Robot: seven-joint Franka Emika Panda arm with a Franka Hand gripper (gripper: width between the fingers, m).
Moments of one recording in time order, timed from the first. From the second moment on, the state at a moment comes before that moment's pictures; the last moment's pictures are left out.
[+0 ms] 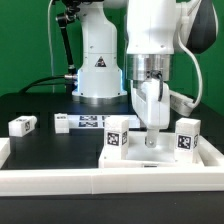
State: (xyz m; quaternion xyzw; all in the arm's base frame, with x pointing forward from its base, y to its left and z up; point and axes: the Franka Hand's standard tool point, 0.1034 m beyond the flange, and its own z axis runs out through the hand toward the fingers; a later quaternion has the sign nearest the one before) arm 0.496 0.058 0.012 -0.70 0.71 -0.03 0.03
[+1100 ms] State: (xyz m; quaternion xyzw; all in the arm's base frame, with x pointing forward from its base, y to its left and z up) arm 0.488 0.023 0.007 -0.73 0.68 0.00 0.01
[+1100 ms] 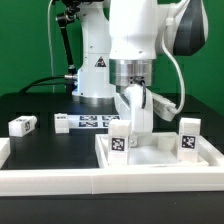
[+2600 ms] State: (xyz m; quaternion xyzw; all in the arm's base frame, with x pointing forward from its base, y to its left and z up) arm 0.490 -0.034 0.012 -0.94 0.33 0.00 -0.02
